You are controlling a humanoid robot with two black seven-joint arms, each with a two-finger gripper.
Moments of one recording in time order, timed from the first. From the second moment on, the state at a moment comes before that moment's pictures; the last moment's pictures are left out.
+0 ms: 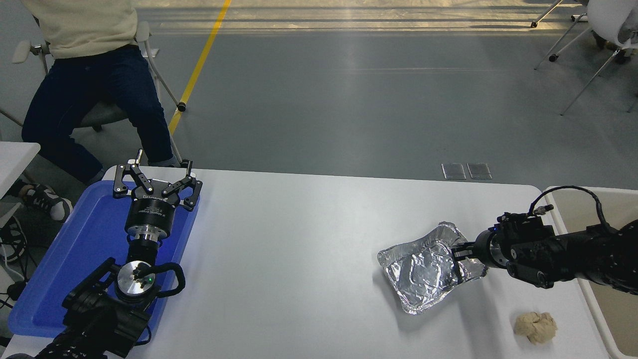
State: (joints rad) left arm -0.50 0.11 -1.16 -0.54 -0.09 -0.64 -0.36; right arm 1.06 -0.24 -0.94 0.63 -0.74 0.03 0.10
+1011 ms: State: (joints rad) left arm -0.50 0.11 -1.16 -0.54 -0.09 -0.64 -0.36; right arm 1.65 -0.53 -1.14 1.19 -0.72 0.13 0.11
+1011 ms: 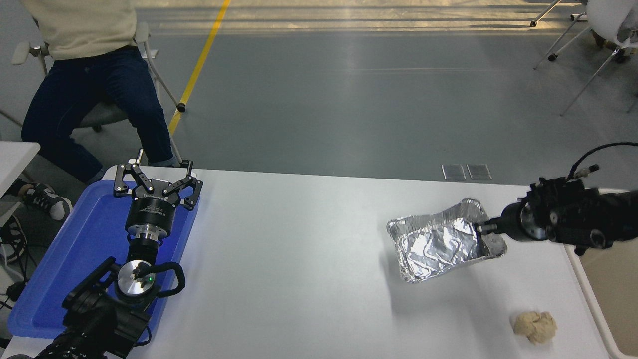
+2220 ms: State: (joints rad) left arm -0.50 0.11 -1.16 -0.54 -0.09 -0.64 -0.35; right arm 2.40 -0.54 -1.48 1.54 -0.54 0.49 0.11
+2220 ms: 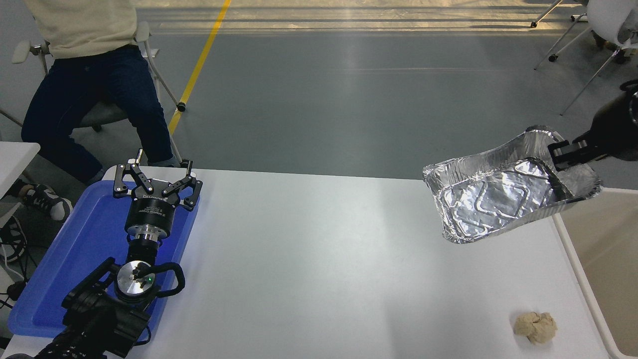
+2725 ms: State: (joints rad) left arm -0.50 0.11 -1.16 -0.54 -0.09 -0.64 -0.35; right arm 2.39 -0.64 -1.55 1.48 -0.41 0.60 0.11
